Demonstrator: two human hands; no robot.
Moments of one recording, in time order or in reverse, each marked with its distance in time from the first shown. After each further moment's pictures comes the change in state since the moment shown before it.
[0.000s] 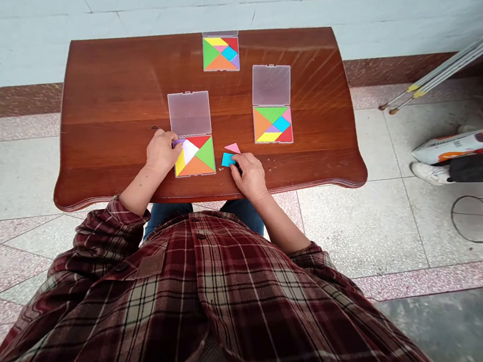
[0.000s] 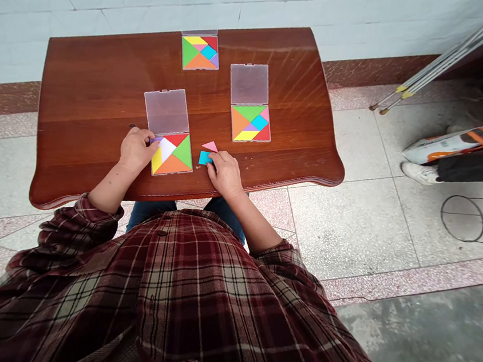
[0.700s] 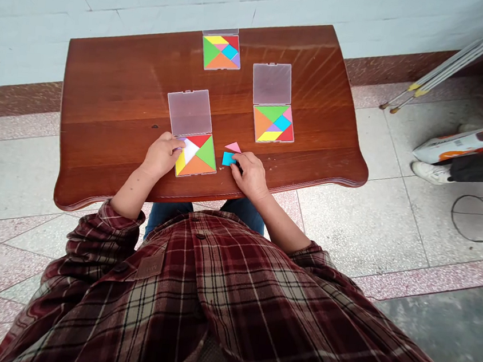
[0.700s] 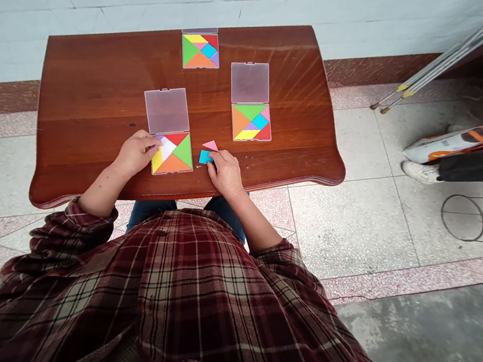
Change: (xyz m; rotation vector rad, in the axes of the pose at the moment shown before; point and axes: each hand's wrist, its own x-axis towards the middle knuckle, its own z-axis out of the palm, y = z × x) left_hand -0.003 -0.024 0.002 -0.140 -0.101 0.367; right_hand 0.001 -0.001 -0.002 -0.006 -0.007 0.009
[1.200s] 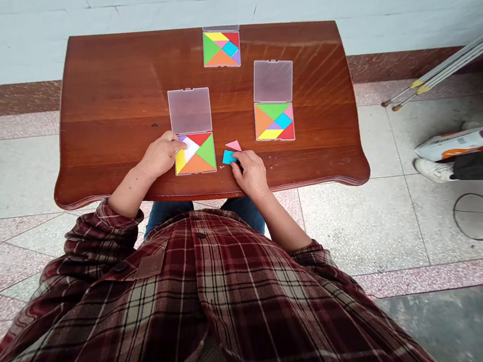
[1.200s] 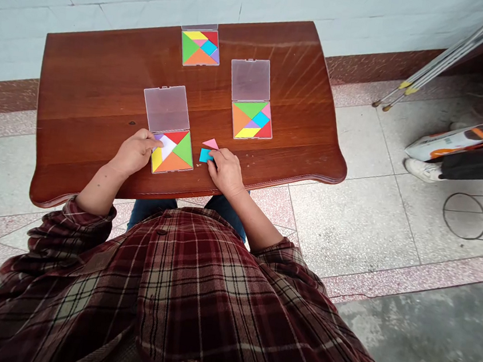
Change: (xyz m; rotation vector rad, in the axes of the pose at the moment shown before) left_hand -0.002 -0.003 -0.001 -0.016 -0.063 -0.009; right_hand 0.000 -0.001 -0.001 0.016 -0.028 0.025
